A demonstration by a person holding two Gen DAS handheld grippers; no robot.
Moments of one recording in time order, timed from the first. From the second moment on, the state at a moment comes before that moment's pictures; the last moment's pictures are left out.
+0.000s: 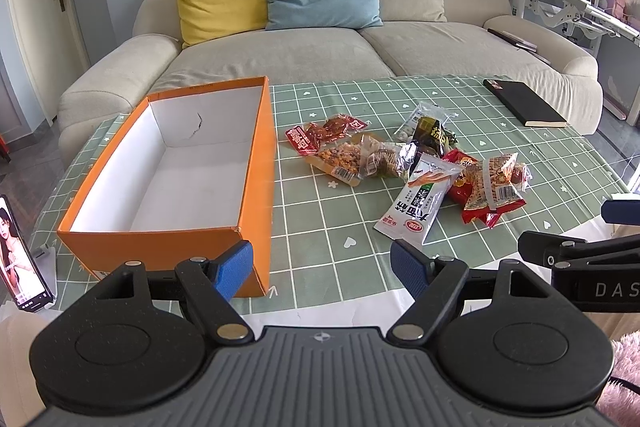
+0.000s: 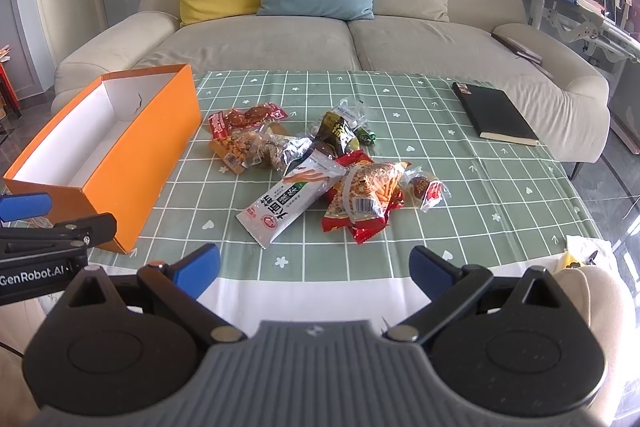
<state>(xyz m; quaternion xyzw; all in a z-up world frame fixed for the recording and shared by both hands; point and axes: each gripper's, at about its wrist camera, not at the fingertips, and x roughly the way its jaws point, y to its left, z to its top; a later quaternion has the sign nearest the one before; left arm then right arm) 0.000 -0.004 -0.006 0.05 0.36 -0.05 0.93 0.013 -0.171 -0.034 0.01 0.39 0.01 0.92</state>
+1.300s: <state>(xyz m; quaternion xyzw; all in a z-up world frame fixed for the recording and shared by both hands) 0.099 -0.061 -0.068 0.08 0.34 -0.17 0.92 0.126 -0.236 -0.104 0.06 0.34 -0.02 0.94</state>
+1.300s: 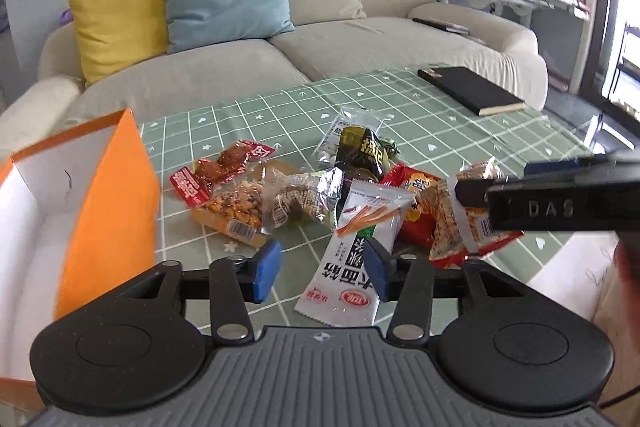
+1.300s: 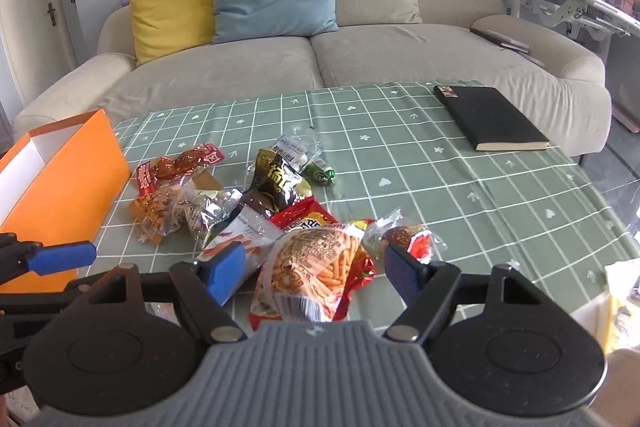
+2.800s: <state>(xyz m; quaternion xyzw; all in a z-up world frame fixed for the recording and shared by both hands) 0.154 -0.094 -0.115 0.08 0.41 -0.23 0.88 0.144 -0.249 -0.142 0.08 0.38 0.00 0.92</state>
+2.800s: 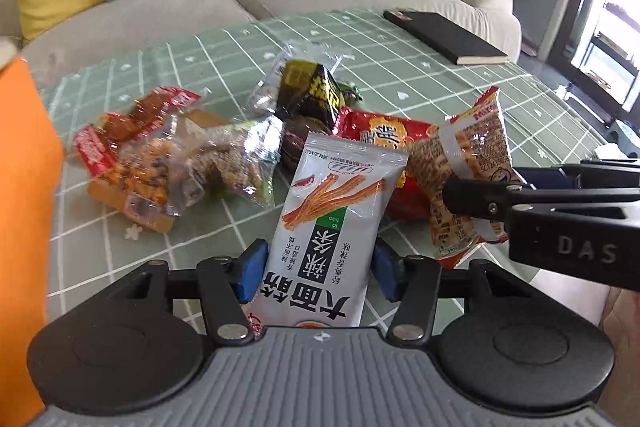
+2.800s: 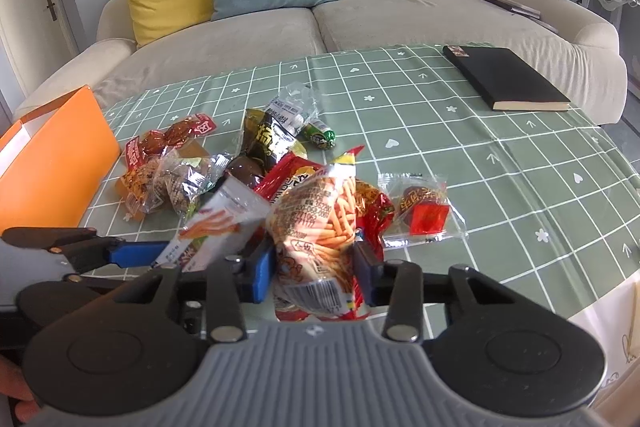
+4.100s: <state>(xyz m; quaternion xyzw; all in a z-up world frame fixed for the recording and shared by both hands) 0.145 0.125 0.021 -0.02 0.43 0.00 0.90 0.179 -0.065 0.003 0.15 0.39 0.30 0.86</state>
